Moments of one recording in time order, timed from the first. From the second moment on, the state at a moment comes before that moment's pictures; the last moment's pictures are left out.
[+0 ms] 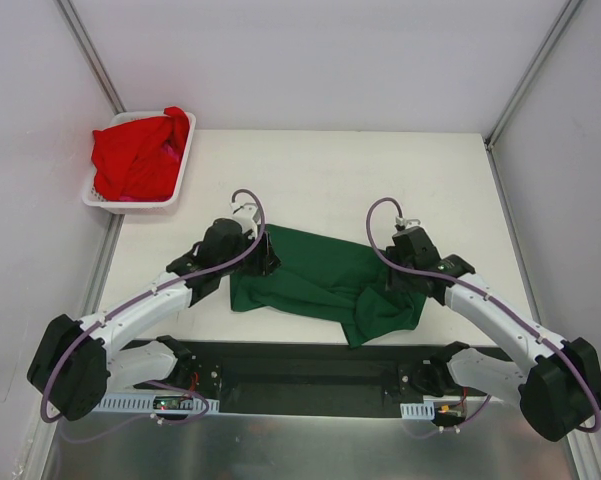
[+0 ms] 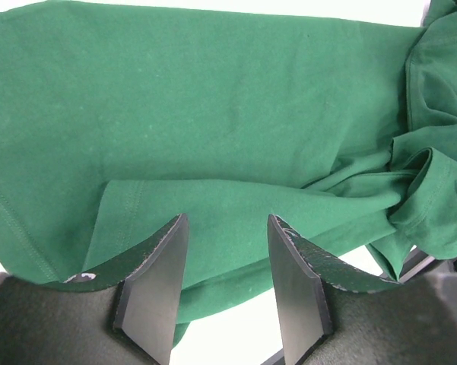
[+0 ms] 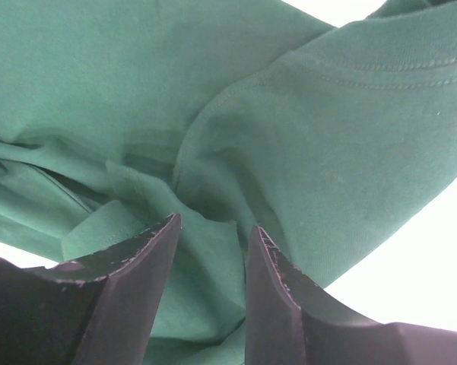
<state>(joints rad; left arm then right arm) -0.60 1.10 0.61 -0.11 0.13 -0.45 0.53 1.06 0.68 -0.64 0.20 0.44</state>
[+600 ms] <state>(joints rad) -0.60 1.08 0.59 -0.11 0.11 -0.45 0.53 1.06 0.63 -0.64 0.19 0.45</state>
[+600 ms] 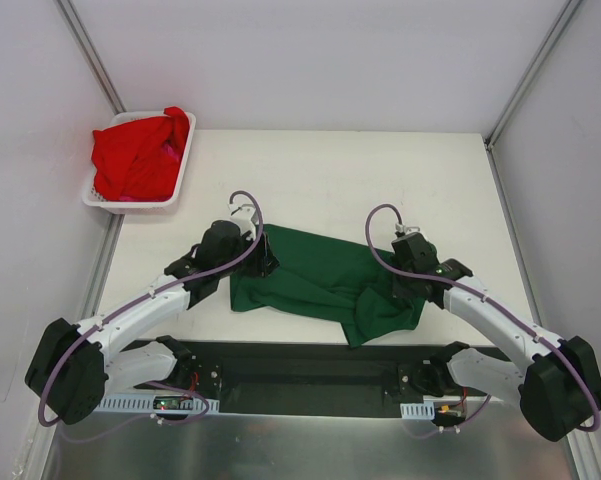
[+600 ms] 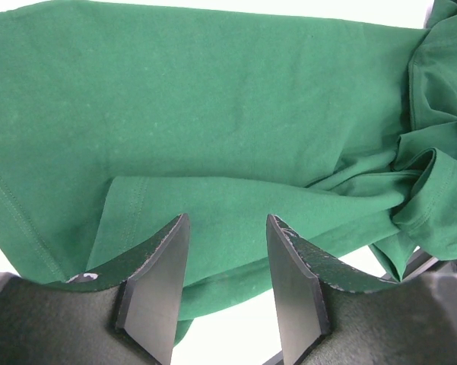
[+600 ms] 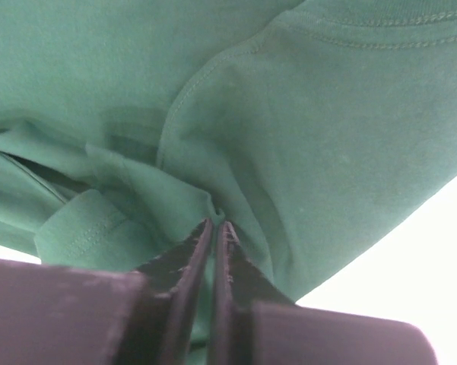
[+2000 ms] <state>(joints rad) -0.60 1.06 0.56 -0.10 0.10 -0.45 0.54 0.61 0.85 -1.19 0.19 0.54</state>
